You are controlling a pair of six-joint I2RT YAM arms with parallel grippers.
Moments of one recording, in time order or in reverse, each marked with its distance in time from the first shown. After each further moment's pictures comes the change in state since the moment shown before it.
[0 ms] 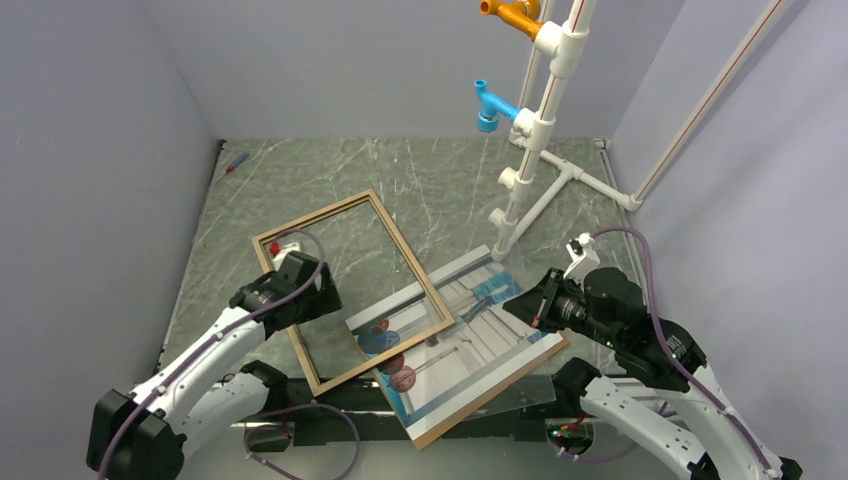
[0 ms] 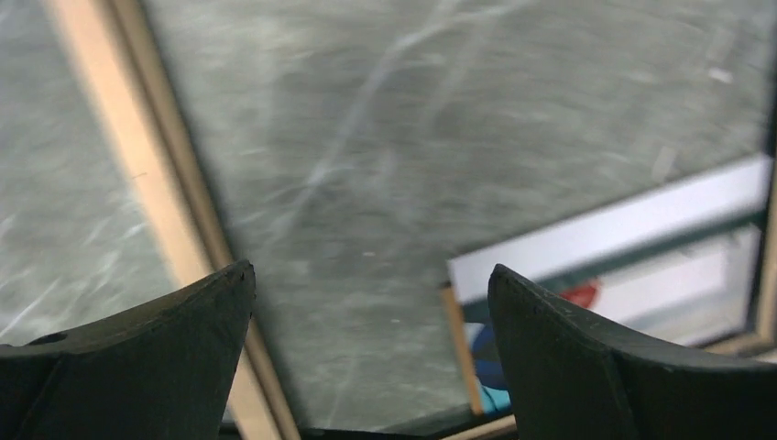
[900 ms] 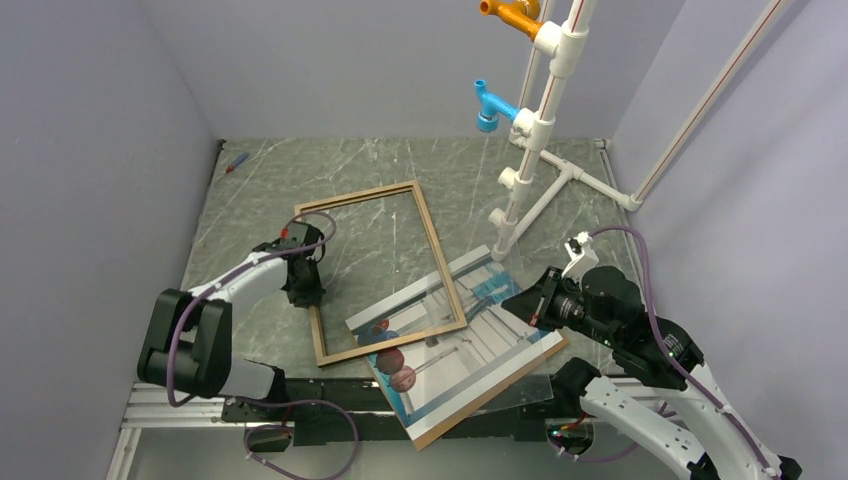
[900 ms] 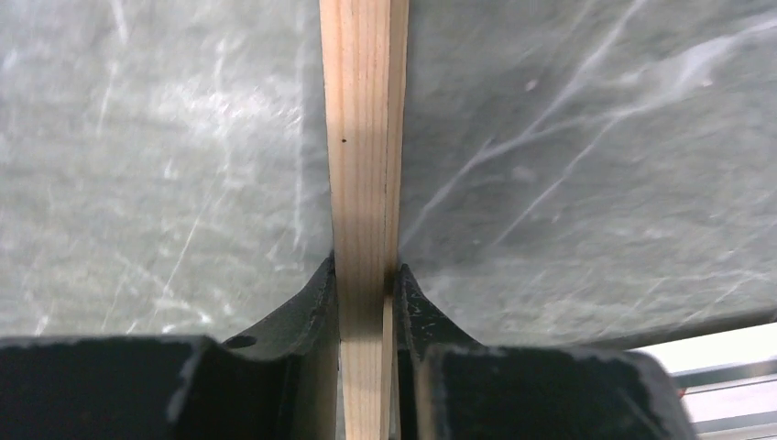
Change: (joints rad) left arm 0.269 0.472 0.124 0.032 0.108 0.182; right arm -0.001 0.002 -0.014 0.024 0.000 -0.001
